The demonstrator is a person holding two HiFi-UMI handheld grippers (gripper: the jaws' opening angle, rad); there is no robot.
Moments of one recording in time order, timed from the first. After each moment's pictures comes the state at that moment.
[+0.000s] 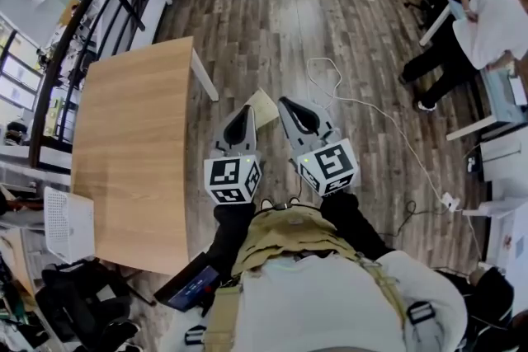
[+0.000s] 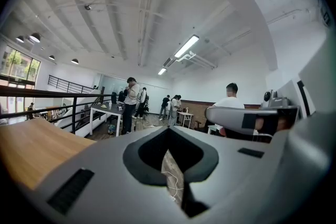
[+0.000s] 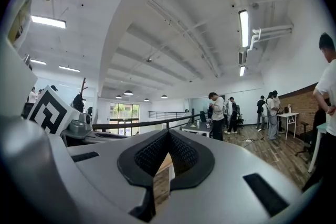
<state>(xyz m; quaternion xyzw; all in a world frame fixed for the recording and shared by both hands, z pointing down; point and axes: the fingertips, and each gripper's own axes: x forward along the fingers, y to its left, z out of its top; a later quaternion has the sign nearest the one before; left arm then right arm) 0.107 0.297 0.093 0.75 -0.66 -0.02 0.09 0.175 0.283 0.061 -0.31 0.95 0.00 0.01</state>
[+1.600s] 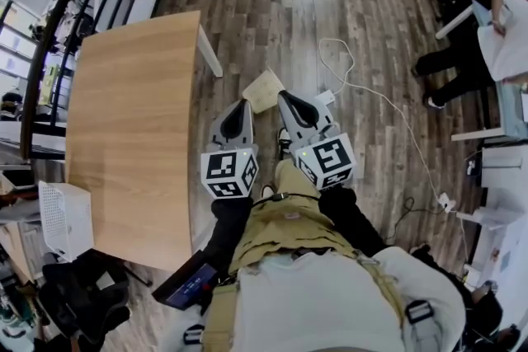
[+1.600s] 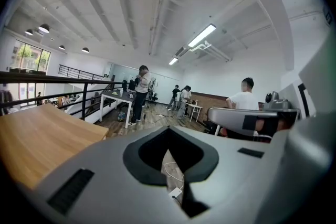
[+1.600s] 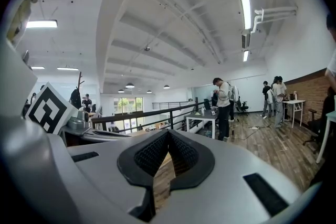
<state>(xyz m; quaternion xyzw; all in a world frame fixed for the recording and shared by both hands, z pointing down) 0.016 0.233 0.168 0.71 -0.68 0.00 0.16 0.086 0.207 0.136 -0.29 0.96 -0.05 -0.04</state>
